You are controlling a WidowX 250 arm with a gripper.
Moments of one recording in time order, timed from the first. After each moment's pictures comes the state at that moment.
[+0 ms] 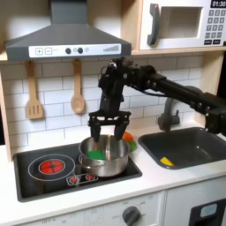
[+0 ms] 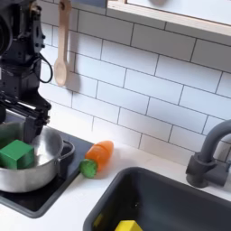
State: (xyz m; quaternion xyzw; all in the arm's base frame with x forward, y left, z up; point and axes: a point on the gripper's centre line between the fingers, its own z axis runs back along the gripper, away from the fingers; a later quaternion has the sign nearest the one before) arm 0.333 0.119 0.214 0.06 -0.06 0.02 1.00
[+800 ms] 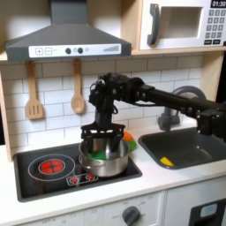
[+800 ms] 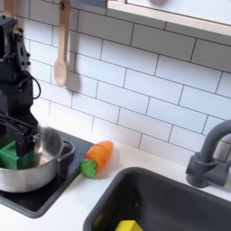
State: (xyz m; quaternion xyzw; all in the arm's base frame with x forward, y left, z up) arm 0.341 0.125 0.183 0.02 -0.06 -0.07 1.00
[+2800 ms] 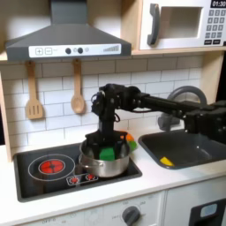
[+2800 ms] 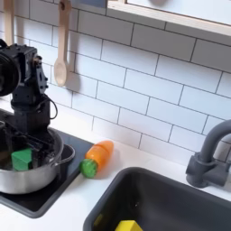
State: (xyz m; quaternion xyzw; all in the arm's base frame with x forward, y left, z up) arm 0.361 0.105 0.155 0.00 -0.05 -0.09 0.99
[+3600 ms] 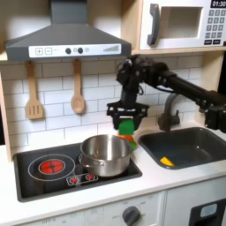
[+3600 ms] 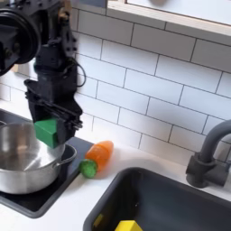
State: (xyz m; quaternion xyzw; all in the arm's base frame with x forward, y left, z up) arm 0.361 0.049 0.224 0.02 -0.10 -0.13 0.99
